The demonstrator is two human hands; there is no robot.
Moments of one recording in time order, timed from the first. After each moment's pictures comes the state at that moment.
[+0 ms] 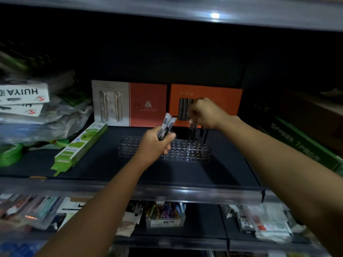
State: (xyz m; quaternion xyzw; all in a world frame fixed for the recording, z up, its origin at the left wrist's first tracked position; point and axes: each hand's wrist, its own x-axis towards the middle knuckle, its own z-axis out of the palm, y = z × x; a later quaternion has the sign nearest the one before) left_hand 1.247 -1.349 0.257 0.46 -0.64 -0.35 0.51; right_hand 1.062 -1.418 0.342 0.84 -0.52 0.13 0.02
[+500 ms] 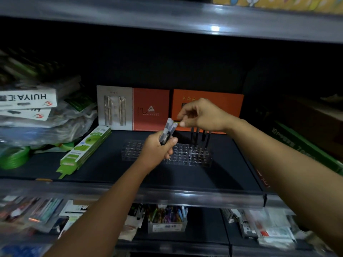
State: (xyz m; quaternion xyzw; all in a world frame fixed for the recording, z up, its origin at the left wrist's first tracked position) left_hand 1.249 -1.347 0.256 0.45 -0.63 -0.36 0.51; right_hand 1.079 -1.385 0.364 0.86 -0.42 0.23 -0.16
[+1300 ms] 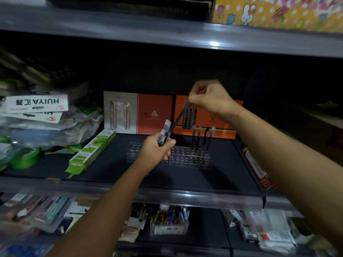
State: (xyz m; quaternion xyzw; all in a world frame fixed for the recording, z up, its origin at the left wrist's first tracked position) left_hand 1.262 -1.335 0.265 0.46 -0.62 -0.36 0.52; right_hand 1.093 -1.365 0.407 0.76 -0.45 0.43 -0.21
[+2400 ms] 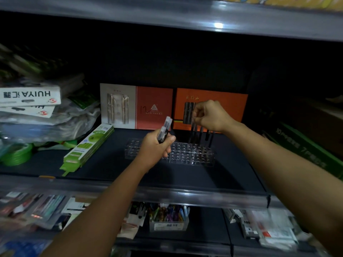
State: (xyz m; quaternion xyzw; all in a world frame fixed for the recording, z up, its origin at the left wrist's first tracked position) left_hand 1.263 -1.347 0.256 0.47 -0.63 -0.34 0.52; right_hand 1.071 -1.404 0.345 0.82 -0.52 0.25 -0.07
